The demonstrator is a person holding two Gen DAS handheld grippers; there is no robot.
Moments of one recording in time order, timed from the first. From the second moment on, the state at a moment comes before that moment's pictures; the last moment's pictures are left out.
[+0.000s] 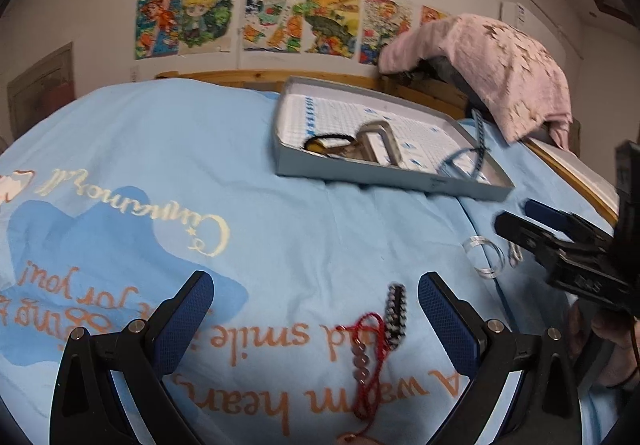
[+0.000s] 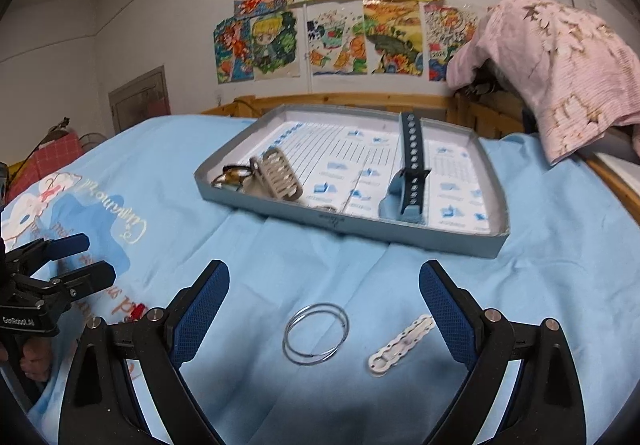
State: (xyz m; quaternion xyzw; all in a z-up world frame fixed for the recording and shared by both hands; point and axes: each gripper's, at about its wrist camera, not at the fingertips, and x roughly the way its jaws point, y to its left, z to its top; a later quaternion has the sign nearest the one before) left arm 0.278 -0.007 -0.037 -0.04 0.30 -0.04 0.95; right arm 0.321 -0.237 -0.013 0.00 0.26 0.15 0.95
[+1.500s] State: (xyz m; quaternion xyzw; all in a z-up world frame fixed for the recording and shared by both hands) left arm 0.242 -0.007 -0.070 -0.02 0.43 -0.13 0.89; right arm 0.319 -0.236 -0.049 0.01 0.36 0.16 0.92
